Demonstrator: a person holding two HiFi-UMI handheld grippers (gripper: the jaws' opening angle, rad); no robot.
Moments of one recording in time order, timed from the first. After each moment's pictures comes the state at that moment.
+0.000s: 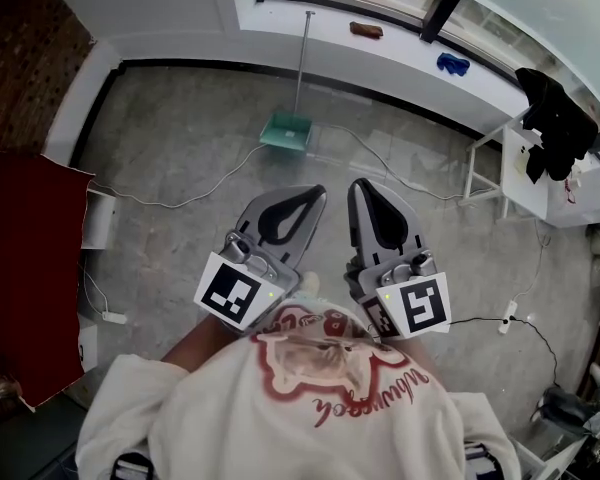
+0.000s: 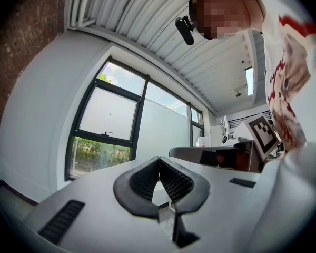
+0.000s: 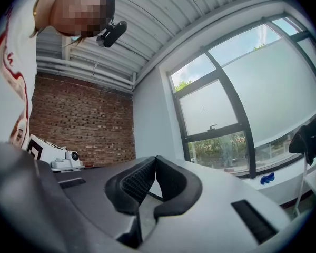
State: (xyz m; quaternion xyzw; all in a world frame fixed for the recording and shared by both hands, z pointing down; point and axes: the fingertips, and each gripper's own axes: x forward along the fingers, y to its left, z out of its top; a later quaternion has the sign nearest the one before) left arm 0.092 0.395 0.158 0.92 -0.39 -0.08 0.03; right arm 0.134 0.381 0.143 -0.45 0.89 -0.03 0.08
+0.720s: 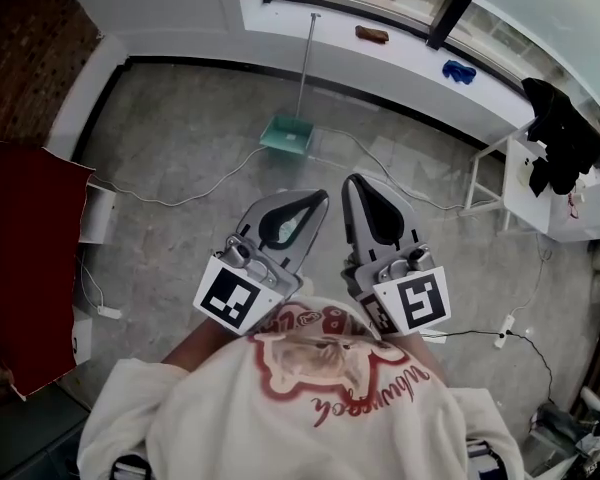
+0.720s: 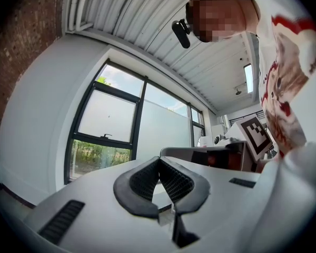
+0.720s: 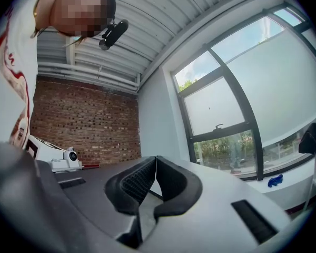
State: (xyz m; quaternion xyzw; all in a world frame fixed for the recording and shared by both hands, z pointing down) left arm 0.121 0.385 0.163 0.91 -0.40 -0.08 0.01; right arm 0.148 0.361 0.148 -0.41 0.91 -0.03 0.09
